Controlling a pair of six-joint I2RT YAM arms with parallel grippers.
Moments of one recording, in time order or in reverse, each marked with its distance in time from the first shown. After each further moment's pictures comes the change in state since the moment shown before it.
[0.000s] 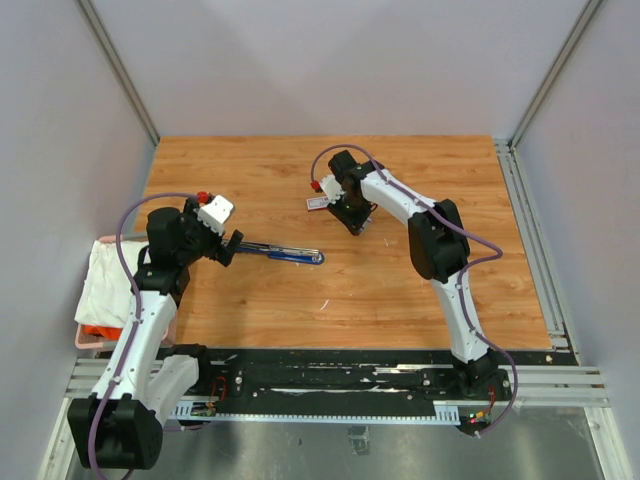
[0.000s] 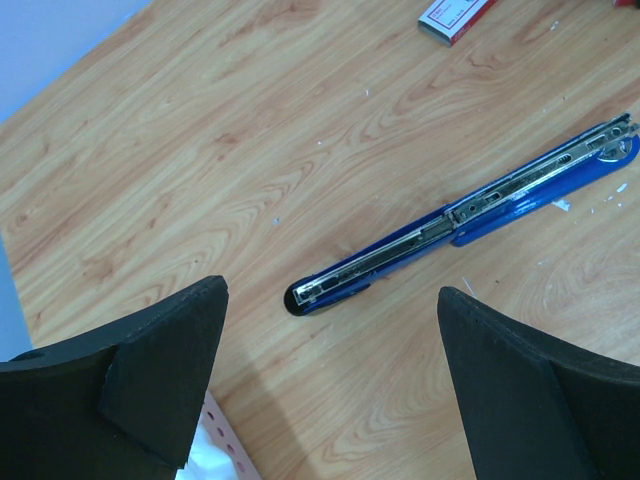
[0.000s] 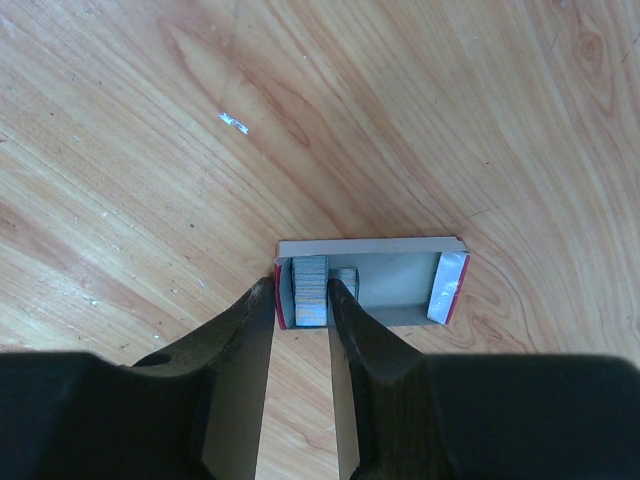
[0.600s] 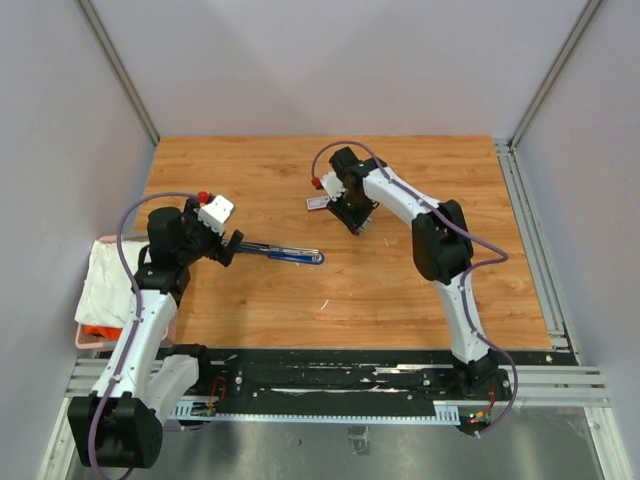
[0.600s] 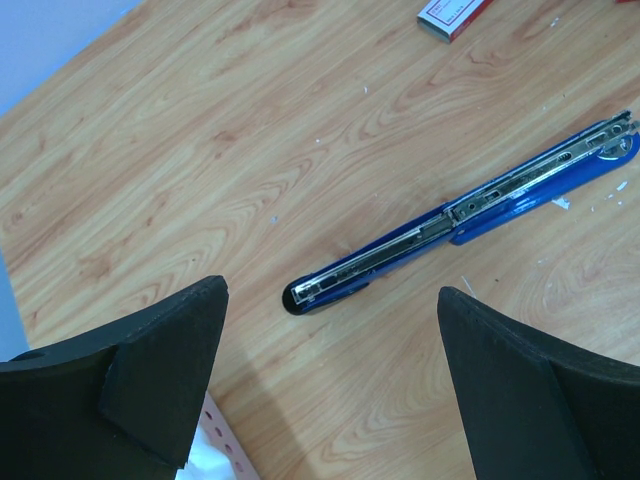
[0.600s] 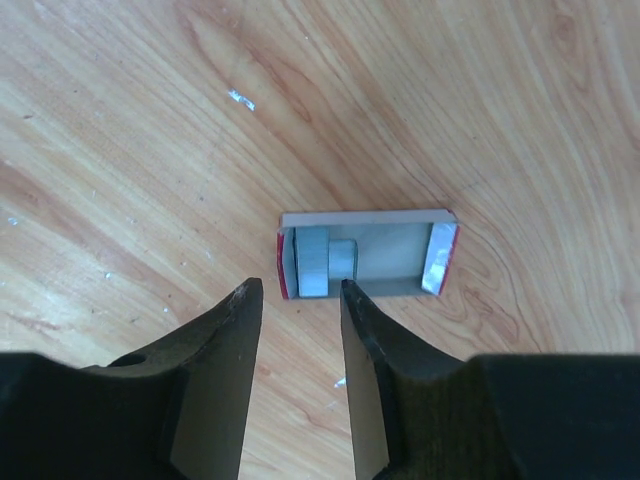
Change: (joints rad) left arm 0.000 0.008 0.000 0.000 0.000 0.000; right arm 0.000 -0.020 0.000 -0.019 0.001 0.000
